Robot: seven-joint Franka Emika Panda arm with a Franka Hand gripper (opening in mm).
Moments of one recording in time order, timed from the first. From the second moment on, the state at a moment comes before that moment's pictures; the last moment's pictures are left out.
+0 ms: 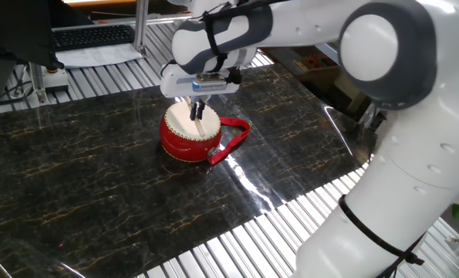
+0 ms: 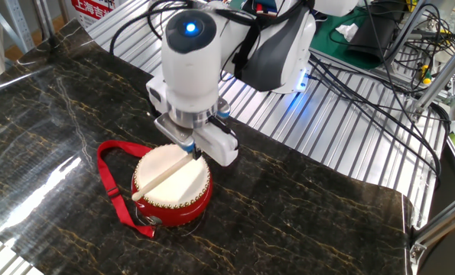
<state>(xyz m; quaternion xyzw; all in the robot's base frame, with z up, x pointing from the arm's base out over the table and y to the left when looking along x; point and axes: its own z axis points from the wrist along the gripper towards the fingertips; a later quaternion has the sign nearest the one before) 0.523 -0.011 0.207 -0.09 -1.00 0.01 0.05</state>
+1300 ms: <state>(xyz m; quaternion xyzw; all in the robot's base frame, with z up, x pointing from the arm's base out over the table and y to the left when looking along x) 0.537 -0.014 0.204 -0.08 -0.99 0.01 0.10</state>
